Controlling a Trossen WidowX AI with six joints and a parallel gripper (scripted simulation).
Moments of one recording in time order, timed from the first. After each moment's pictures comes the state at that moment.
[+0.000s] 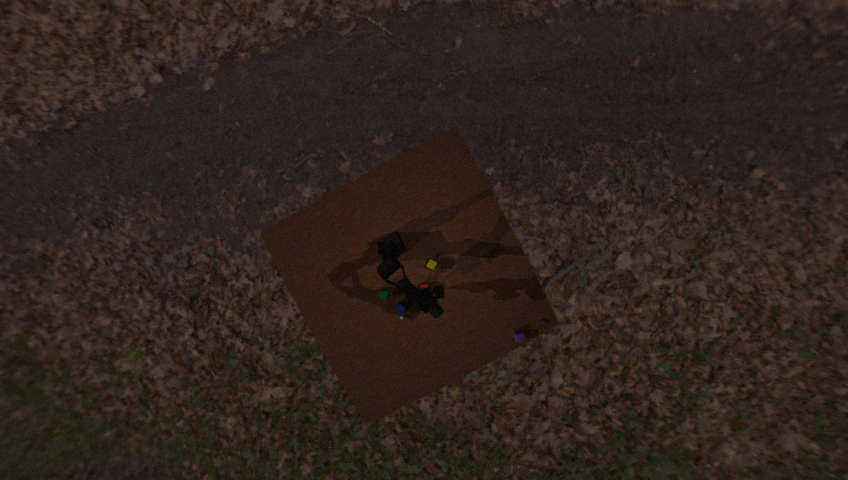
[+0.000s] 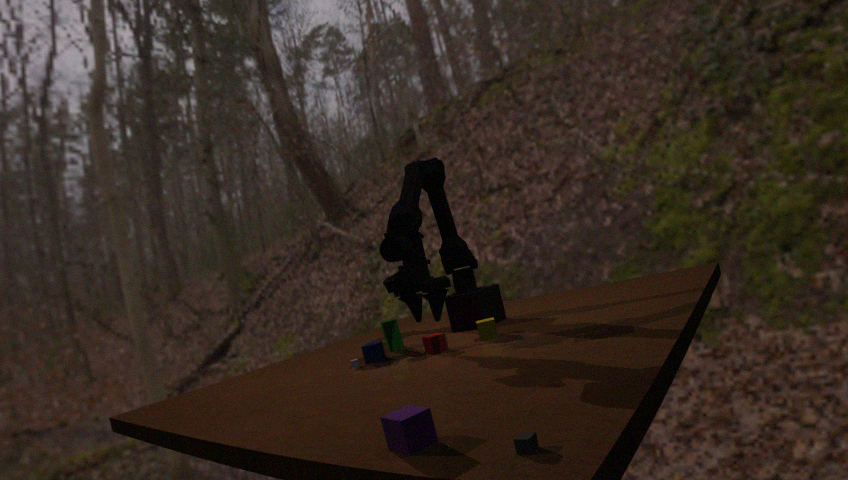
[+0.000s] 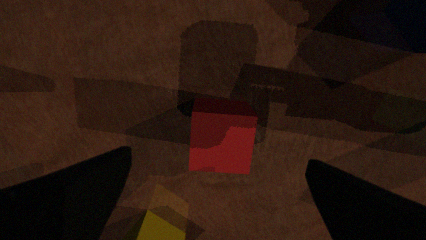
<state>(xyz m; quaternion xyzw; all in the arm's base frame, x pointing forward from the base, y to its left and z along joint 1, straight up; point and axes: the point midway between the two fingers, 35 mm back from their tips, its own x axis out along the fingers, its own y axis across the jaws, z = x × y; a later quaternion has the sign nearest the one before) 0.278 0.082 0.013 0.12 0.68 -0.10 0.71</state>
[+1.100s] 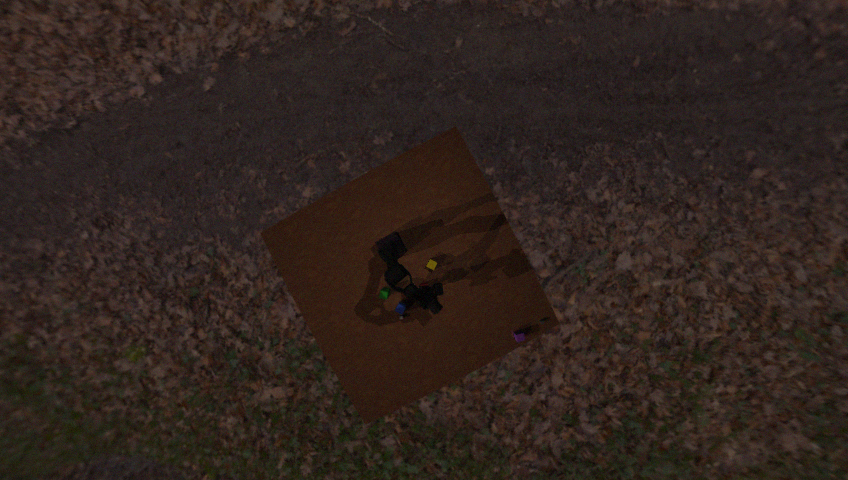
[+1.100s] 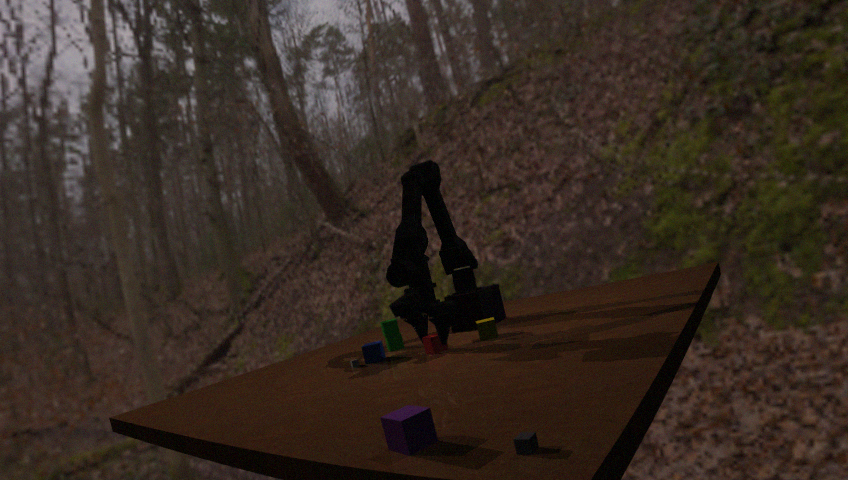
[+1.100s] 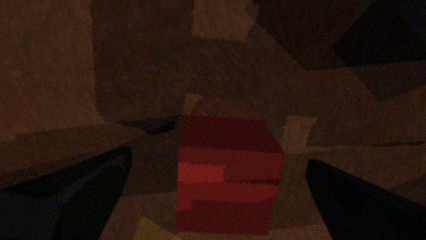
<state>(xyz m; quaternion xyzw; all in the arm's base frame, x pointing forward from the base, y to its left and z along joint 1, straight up) 0.277 0.082 -0.045 0.12 0.69 -0.10 0.71</state>
